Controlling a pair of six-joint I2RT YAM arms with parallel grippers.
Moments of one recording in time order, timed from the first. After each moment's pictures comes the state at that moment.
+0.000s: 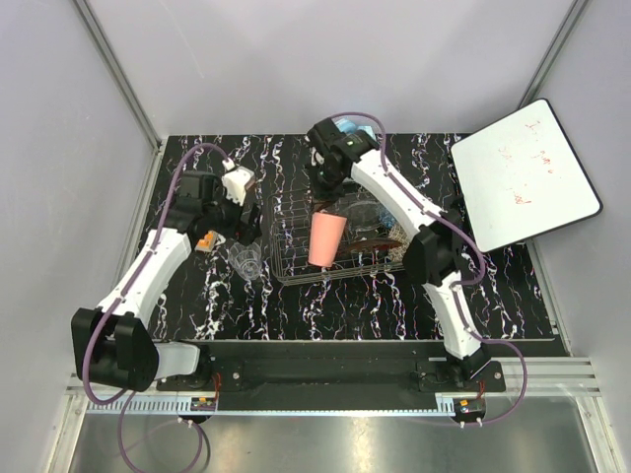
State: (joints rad) left arm -0.17 1.28 1.02 -0.54 0.34 0.25; right arm 0.65 2.30 2.39 -1.20 -0.17 0.41
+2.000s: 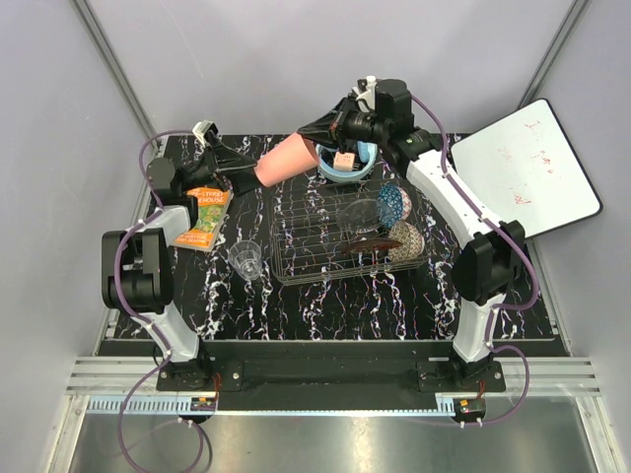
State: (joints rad) left arm 0.07 1.74 1.04 1.17 1.33 -1.81; right arm 0.45 1.91 1.93 -0.20 -0.67 1.32
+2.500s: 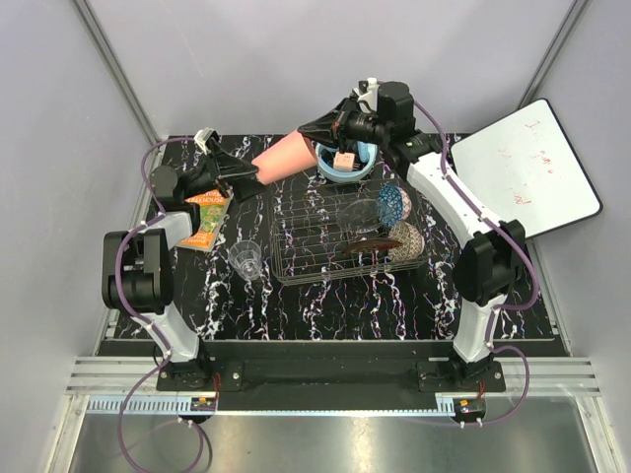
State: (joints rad) left arm 0.07 1.74 0.98 1.26 1.31 -1.84; right arm 0.44 1.90 1.88 -0.10 -0.70 1.39
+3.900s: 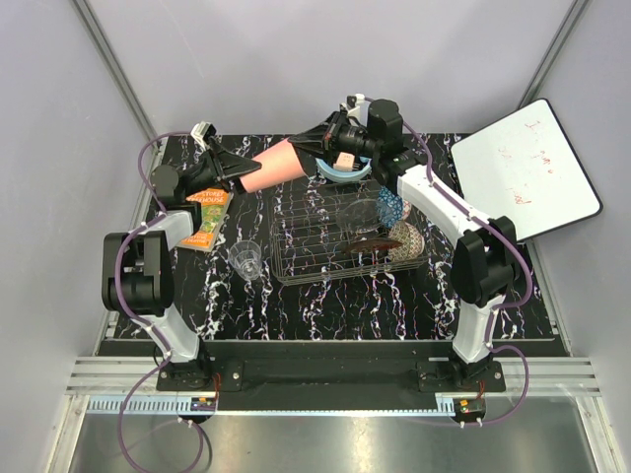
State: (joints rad) left arm 0.05 1.72 0.99 1.28 1.23 -1.77; right arm 0.49 1.90 1.71 0.18 -0.73 1.55
